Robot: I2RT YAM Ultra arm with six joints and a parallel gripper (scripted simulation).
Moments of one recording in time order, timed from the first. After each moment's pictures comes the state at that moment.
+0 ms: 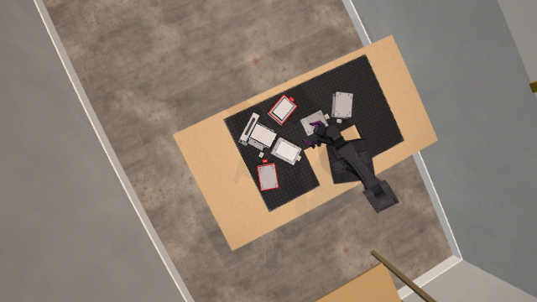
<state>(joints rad) 0.19 1.00 0.26 0.19 -0.60 -0.09</state>
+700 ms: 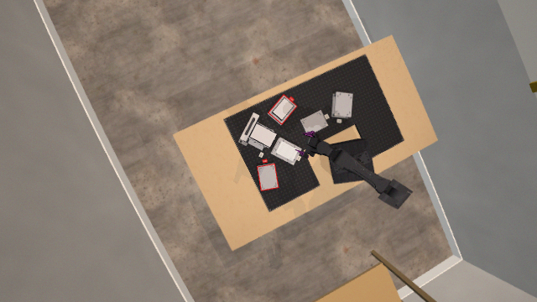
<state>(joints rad) 0.59 0.84 0.26 0.12 -0.27 0.12</state>
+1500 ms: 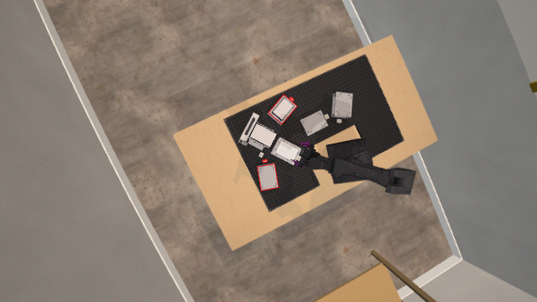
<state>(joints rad) 1.01 0.88 0.30 0.09 0.12 0.33</state>
